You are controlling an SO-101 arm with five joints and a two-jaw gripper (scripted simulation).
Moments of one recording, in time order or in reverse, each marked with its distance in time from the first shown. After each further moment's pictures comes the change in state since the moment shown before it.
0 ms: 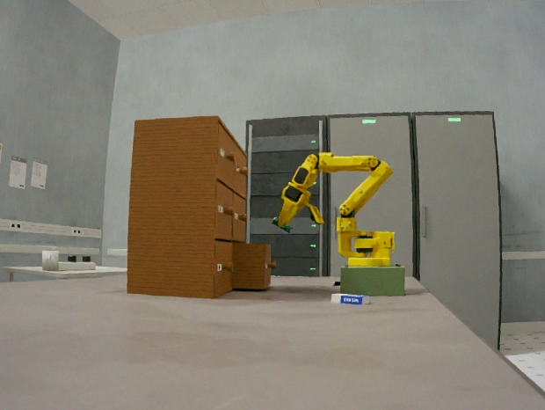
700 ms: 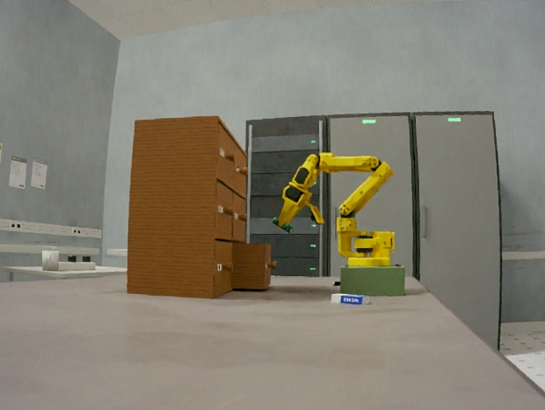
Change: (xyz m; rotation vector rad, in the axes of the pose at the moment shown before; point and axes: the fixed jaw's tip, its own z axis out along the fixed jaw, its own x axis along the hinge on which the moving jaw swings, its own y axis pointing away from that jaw) arm 0.000 0.000 -0.001 0.000 0.008 0.000
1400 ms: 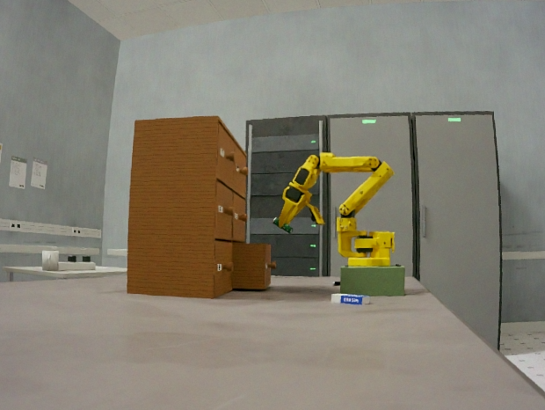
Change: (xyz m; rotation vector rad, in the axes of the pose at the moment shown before) arm -0.001 0.000 0.001 0.000 0.000 0.000
